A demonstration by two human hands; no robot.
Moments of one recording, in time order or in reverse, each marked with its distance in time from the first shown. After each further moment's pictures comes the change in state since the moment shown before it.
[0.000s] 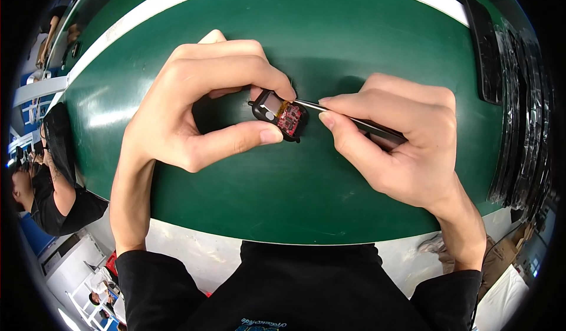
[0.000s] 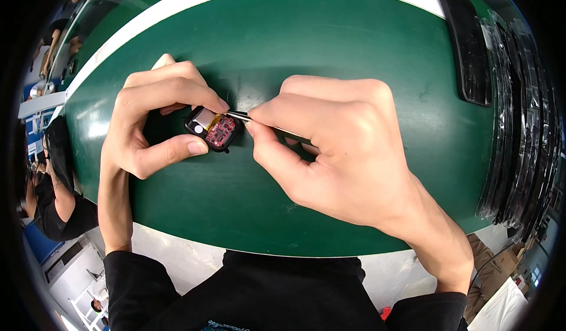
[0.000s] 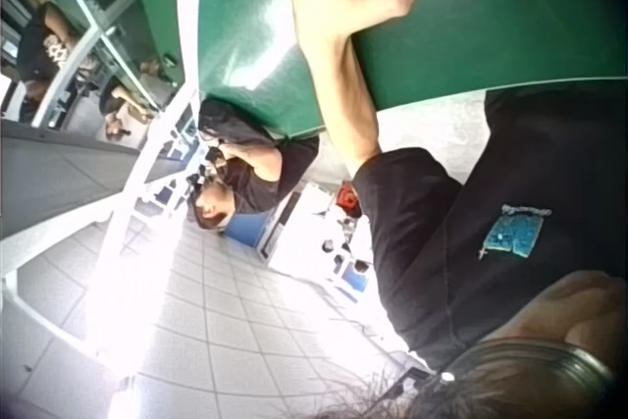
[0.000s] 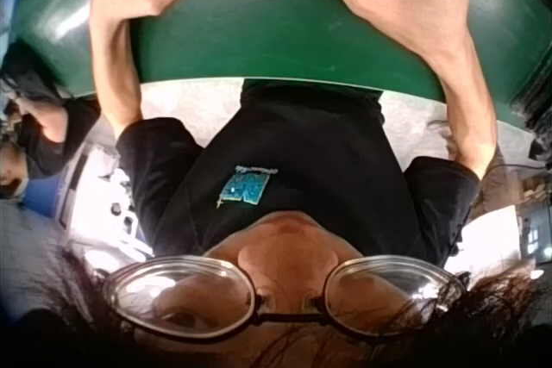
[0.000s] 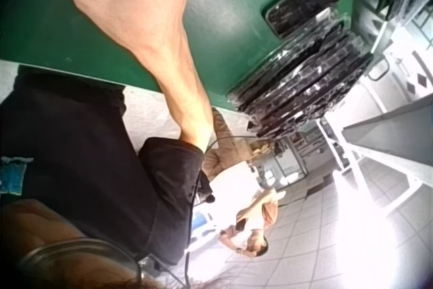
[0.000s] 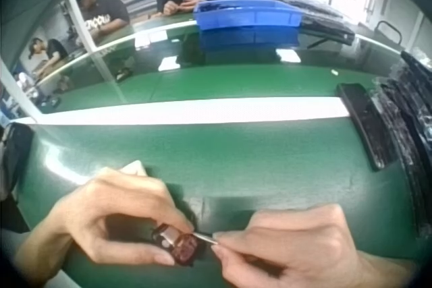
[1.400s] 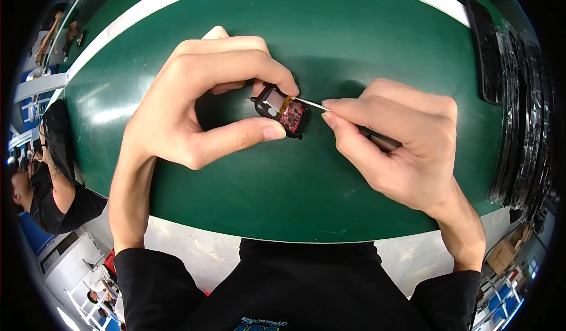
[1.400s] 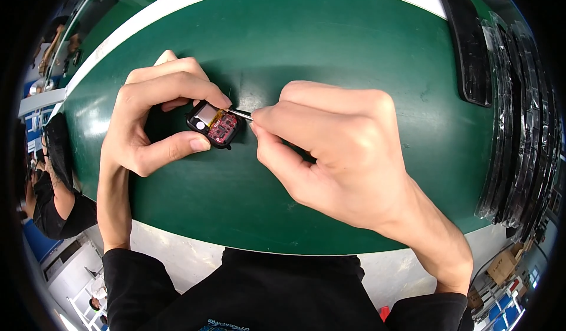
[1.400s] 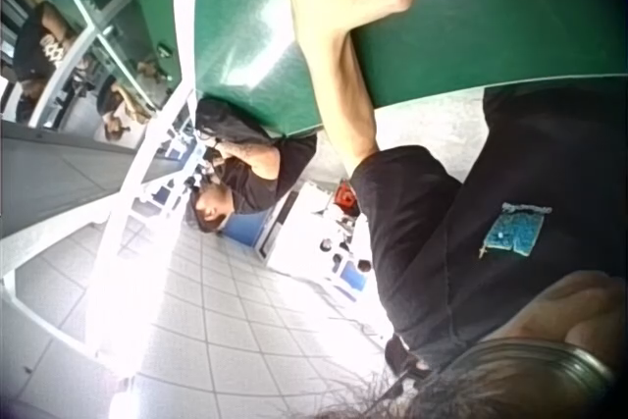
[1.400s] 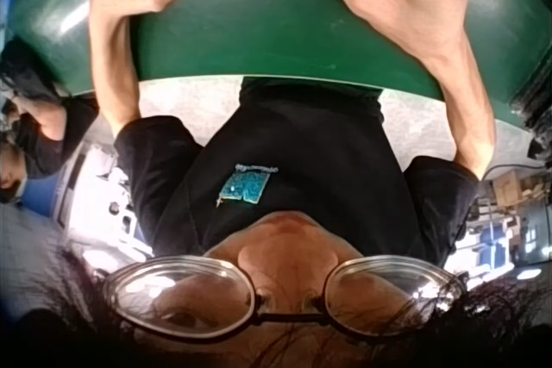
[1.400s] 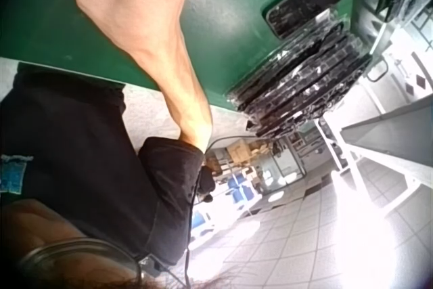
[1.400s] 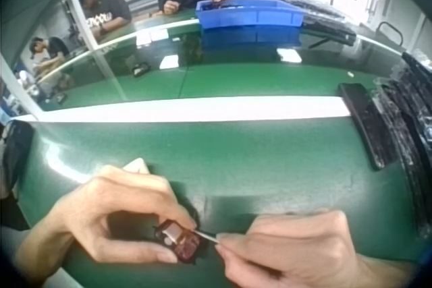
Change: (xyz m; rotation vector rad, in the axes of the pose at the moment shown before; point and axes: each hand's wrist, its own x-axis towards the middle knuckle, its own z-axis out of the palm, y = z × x) left_hand 0.000 0.000 0.002 -0.010 0.014 -0.014; right_hand -0.003 -0.001 0.002 -0.063 0.012 -0.084
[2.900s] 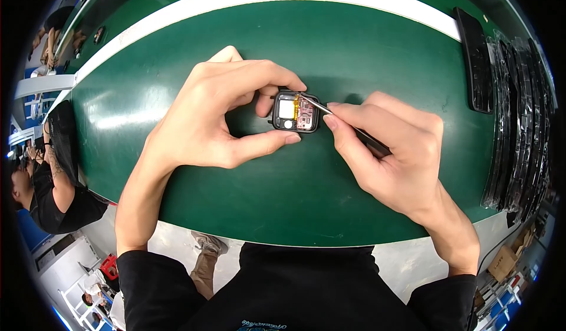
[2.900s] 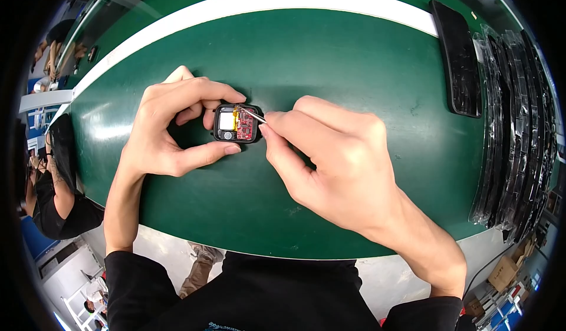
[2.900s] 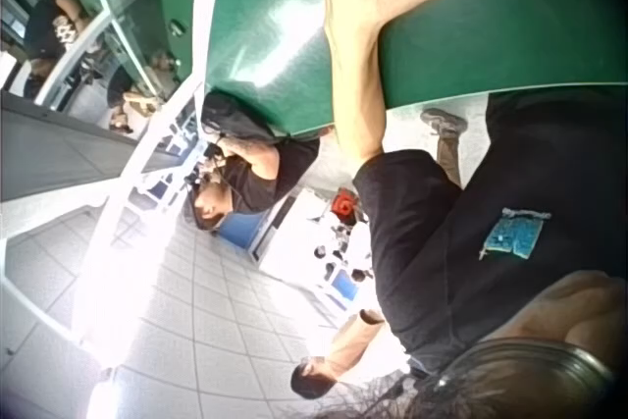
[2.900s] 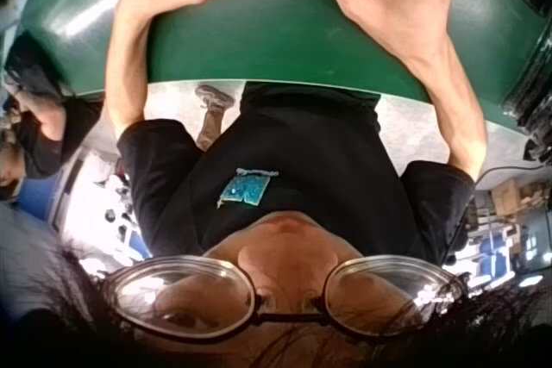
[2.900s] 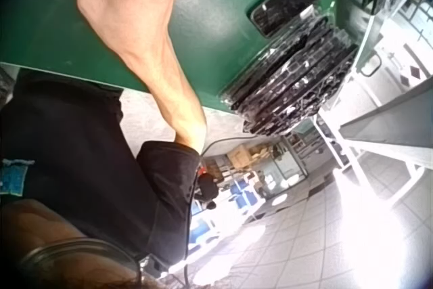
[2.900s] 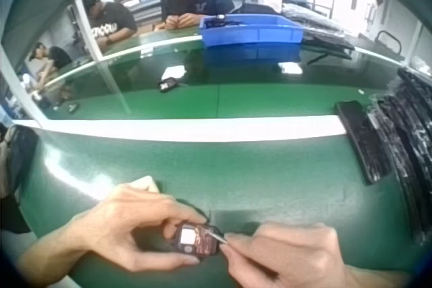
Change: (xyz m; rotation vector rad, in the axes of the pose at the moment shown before) left_hand 0.001 0.012 0.010 0.132 0.104 -0.060; right_hand -0.004 -0.003 0.006 -0.048 0.089 0.054
